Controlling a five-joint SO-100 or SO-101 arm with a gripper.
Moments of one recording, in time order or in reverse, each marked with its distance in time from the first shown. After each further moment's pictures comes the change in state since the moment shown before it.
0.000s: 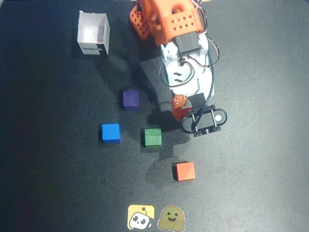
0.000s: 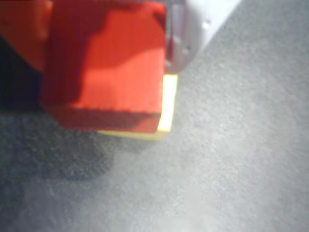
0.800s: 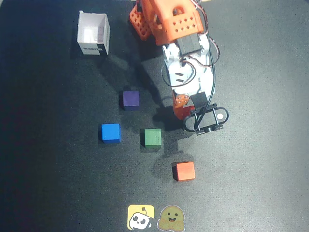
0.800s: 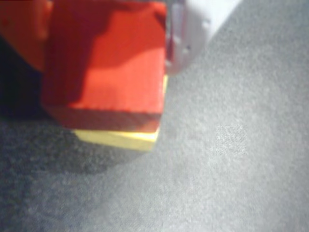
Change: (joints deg) arm -0.9 0.9 5.5 -3.0 0.0
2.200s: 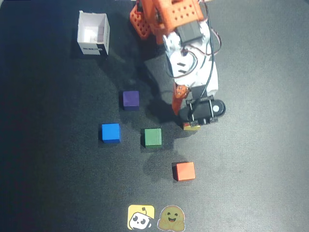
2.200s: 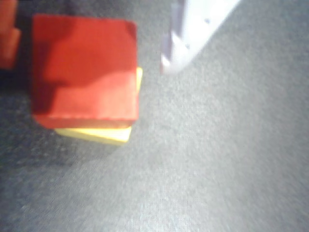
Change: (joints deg) arm -2.1 9.0 1.1 1.8 10.0
